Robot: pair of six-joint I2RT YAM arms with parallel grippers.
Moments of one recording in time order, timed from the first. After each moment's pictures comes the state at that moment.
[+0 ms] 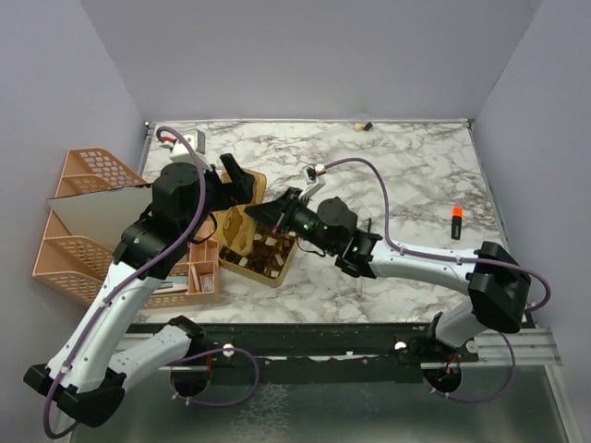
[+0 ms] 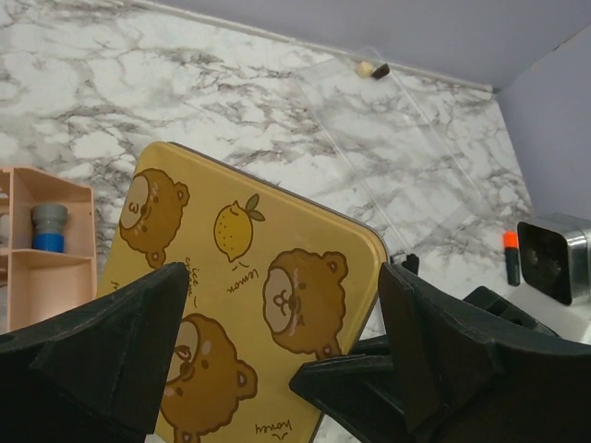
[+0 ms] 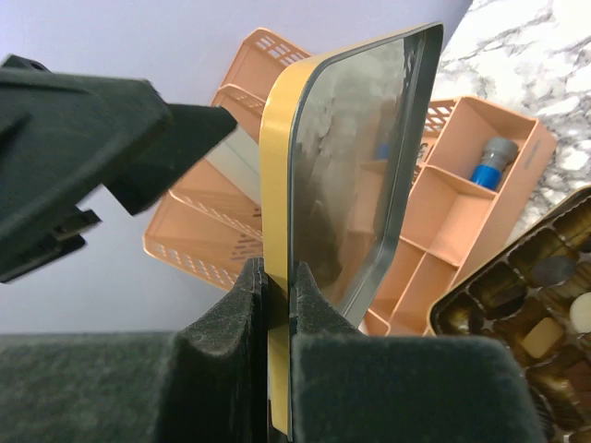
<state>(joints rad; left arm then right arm) -0.53 0.89 1.22 -0.58 -0.24 -0.50 1.06 1.53 1.02 0.56 0.13 0.85</state>
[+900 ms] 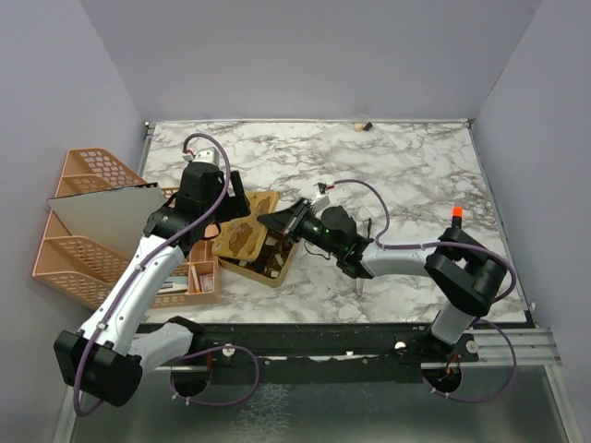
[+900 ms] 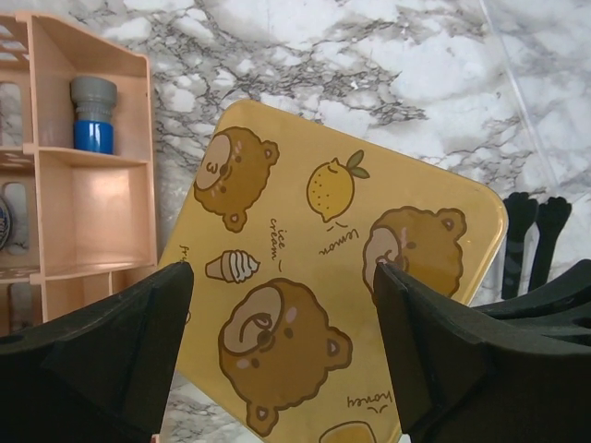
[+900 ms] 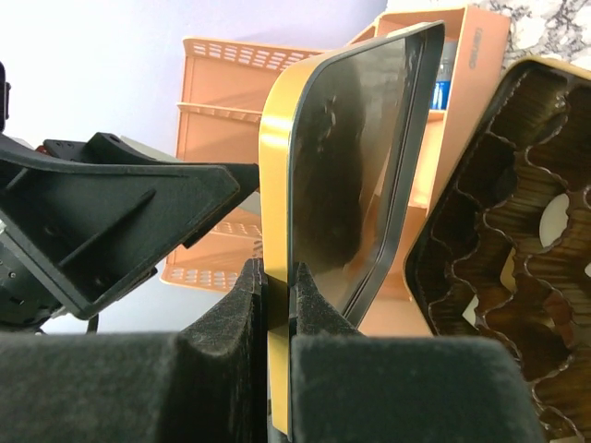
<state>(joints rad) -0.37 1.06 1.06 -0.63 -0.13 -0.47 0.94 1.69 0.82 0.83 0.01 1.28</state>
